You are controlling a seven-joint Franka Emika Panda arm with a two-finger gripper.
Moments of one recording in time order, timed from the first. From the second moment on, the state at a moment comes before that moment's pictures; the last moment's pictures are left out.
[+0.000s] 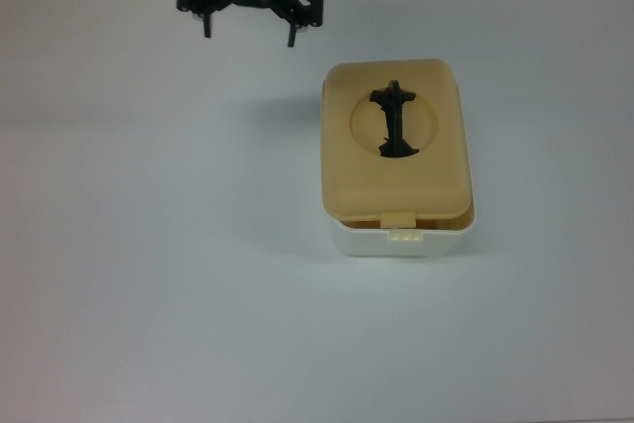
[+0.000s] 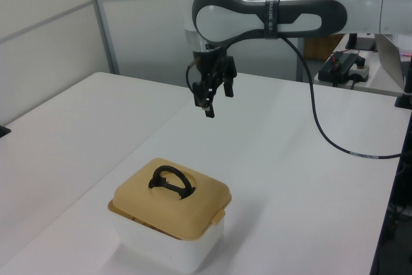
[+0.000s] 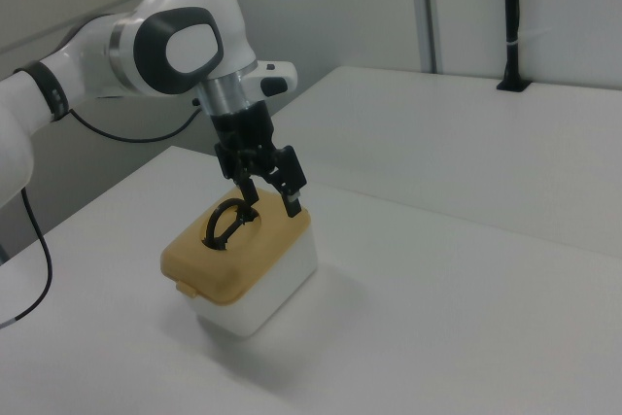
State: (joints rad) arm -0.01 0.20 0.12 -1.40 -0.14 1.55 0.11
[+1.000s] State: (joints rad) arm -0.04 0.19 0.10 -1.40 -0.14 1.55 0.09
